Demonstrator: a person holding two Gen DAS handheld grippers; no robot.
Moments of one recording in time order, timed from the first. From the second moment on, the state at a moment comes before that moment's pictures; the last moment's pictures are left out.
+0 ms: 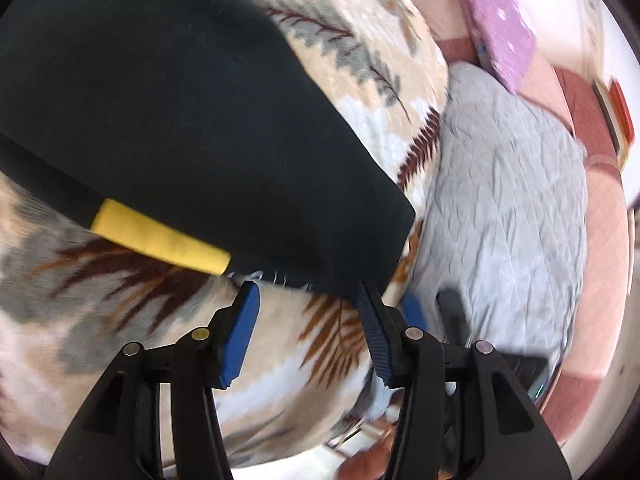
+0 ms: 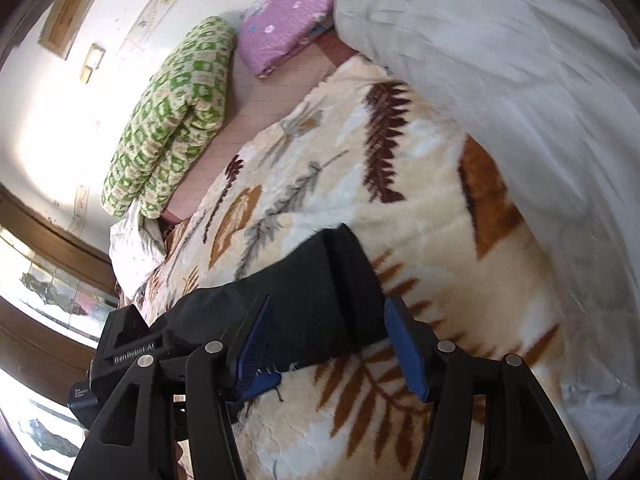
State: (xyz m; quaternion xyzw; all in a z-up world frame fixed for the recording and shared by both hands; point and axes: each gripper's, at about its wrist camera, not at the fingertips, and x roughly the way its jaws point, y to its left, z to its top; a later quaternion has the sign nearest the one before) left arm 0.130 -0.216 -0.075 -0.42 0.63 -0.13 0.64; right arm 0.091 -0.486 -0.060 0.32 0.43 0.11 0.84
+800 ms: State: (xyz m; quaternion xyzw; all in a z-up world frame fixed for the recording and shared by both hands) left arm 0.256 0.156 -0.032 -0.26 0.68 -0.04 0.69; right arm 0.256 -0.171 -0.095 0.04 0.57 0.33 0.75
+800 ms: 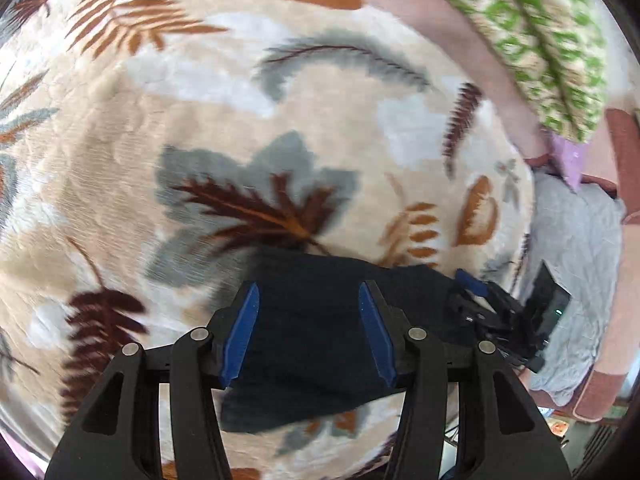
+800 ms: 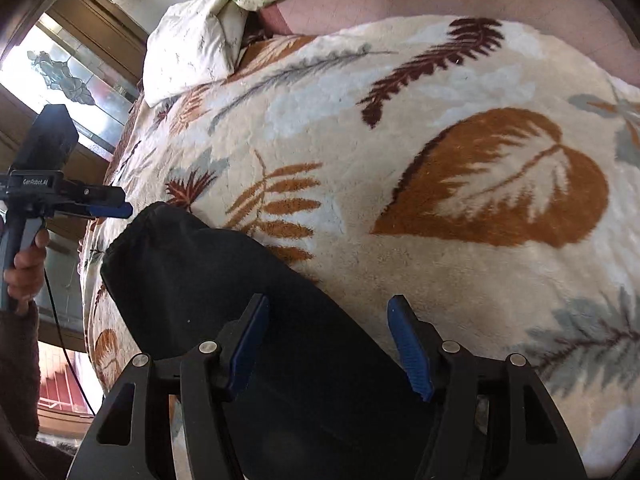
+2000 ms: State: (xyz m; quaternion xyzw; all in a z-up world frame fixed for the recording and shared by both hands) left arm 0.240 0.142 -0.069 -0.27 0.64 -0.14 0.71; right arm 0.248 -0.098 -0.064 -0.07 0.51 0.41 0.76
